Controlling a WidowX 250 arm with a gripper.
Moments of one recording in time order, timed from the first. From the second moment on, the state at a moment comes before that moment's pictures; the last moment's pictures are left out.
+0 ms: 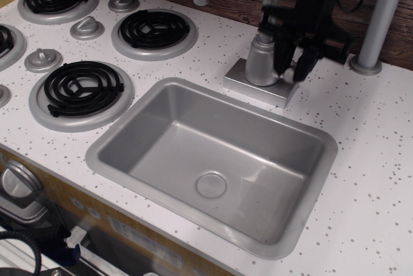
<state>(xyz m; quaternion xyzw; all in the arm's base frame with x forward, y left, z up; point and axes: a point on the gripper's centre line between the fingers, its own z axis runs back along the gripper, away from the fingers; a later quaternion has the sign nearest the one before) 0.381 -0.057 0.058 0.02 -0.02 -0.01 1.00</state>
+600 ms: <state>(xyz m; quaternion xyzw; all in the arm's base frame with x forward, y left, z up) 0.375 -0.050 0.041 0.03 -0.02 0.00 1.00</state>
